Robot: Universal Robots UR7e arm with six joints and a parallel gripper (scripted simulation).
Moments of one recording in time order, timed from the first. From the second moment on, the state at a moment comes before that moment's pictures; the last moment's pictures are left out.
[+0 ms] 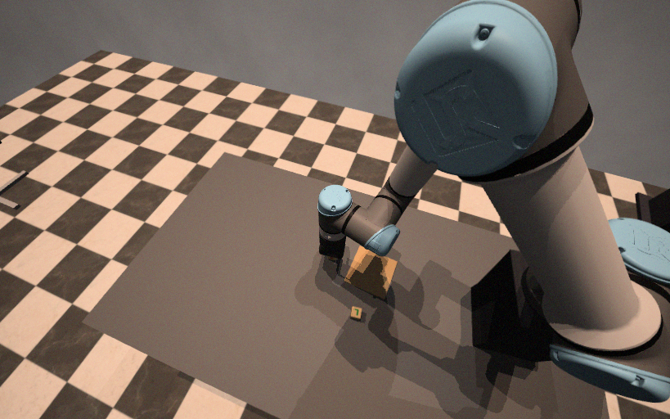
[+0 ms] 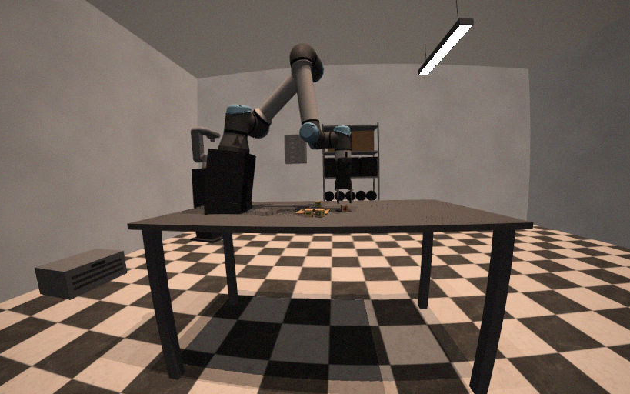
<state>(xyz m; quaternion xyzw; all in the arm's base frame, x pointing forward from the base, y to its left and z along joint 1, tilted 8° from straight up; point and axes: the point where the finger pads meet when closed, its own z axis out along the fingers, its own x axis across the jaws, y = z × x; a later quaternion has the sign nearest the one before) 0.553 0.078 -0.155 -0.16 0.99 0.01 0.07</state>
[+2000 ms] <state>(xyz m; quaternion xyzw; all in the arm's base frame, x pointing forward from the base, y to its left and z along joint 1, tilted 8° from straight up) 0.557 0.079 -0.192 -0.16 0.99 0.01 0.07</state>
